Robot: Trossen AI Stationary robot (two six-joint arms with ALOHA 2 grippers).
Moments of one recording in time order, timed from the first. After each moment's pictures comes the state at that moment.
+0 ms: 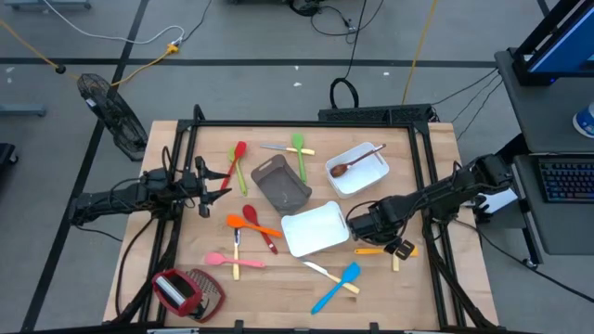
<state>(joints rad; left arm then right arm) 0.14 0.01 0.06 -0.03 -0.03 0.13 0.30 1.52 0.88 -0.95 -0.32 2.61</state>
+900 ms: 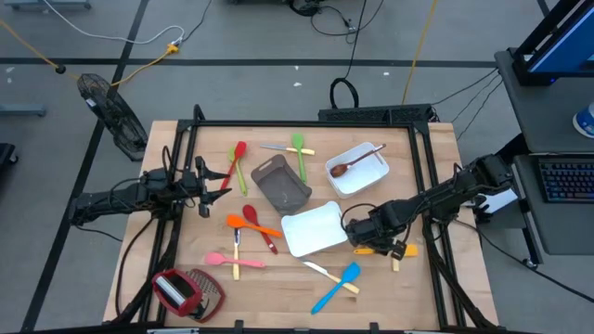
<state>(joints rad) 0.14 0.01 0.06 -0.03 -0.03 0.10 0.34 1.52 0.88 -0.75 -0.24 2.44</state>
